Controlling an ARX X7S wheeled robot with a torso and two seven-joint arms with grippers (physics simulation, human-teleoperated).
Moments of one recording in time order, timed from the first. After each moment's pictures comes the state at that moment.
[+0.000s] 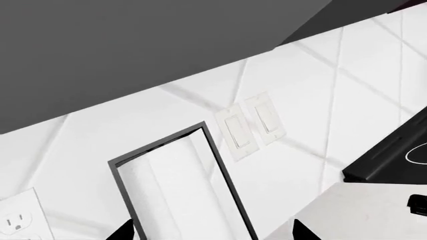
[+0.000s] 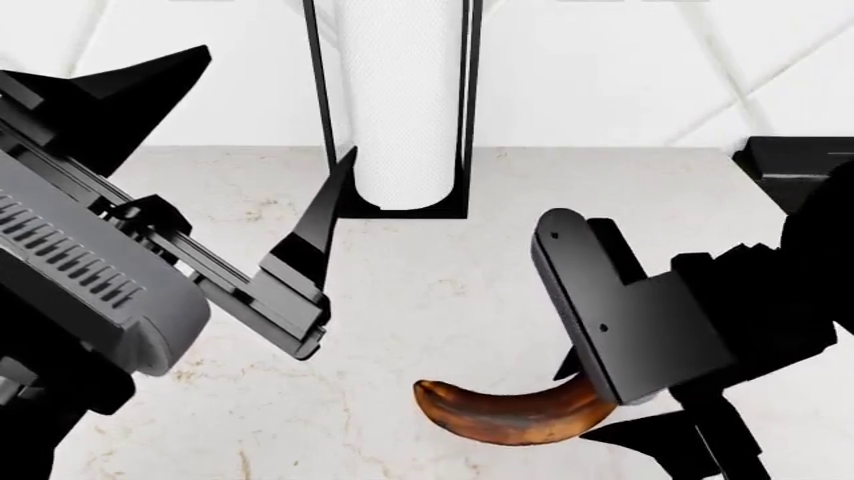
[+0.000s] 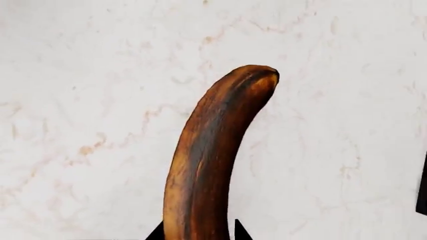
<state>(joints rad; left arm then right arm) -0.91 -0.93 0.29 0.95 -1.18 -0.71 -0.44 1.71 0.97 -1.21 -0.63 0.52 0.88 -1.29</state>
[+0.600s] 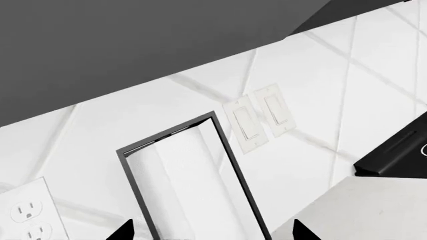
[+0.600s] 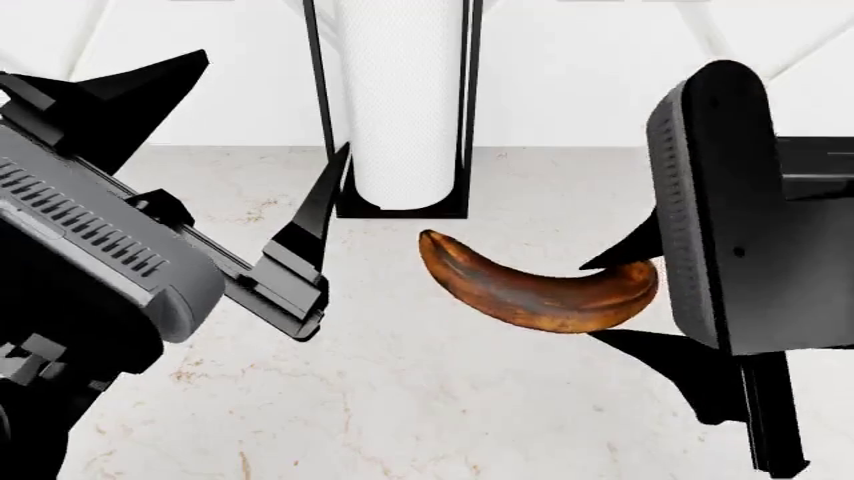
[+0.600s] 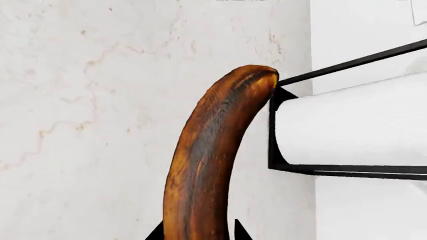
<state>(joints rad) -0.89 -0.92 0.32 0.91 -1.12 -0.71 -0.43 1.79 1.09 -0.98 -0.76 0.66 1.01 -1.03</state>
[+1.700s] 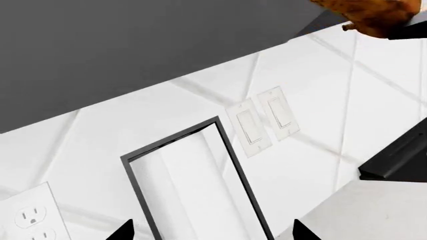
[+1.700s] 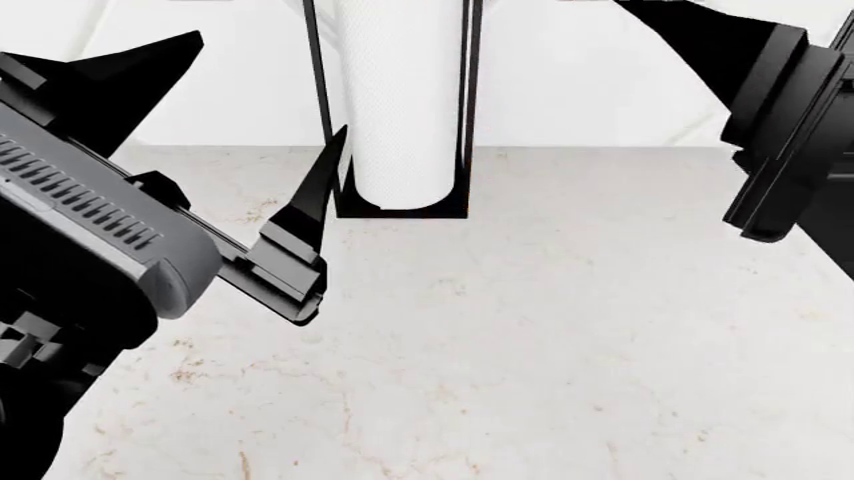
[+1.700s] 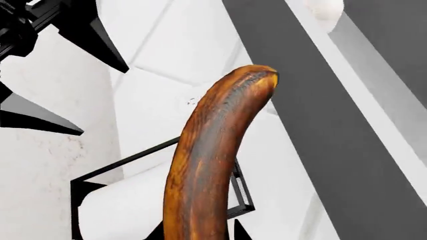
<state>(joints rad) -0.95 -0.92 0.33 0.89 -1.14 -0.72 -0.44 1.91 0.94 -0.62 -0.69 0.80 1.08 -0.58</state>
